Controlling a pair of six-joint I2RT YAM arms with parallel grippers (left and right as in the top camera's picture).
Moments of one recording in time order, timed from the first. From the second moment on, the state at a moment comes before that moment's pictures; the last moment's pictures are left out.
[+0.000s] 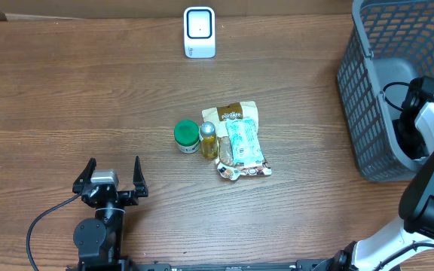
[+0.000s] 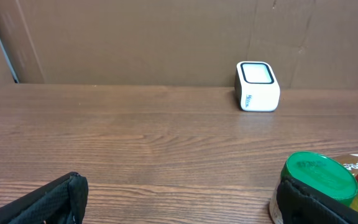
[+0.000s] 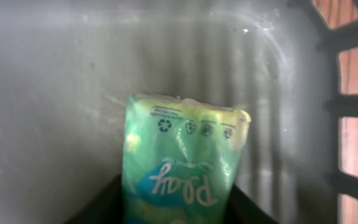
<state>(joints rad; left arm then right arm) 0.08 0.02 0.01 -0.07 0.05 -0.02 -0.42 1.88 1.27 -0.87 0.39 1.09</state>
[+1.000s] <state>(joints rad) 0.08 0.02 0.01 -0.07 0.05 -0.02 -0.42 1.81 2.25 -1.30 -0.13 0.48</state>
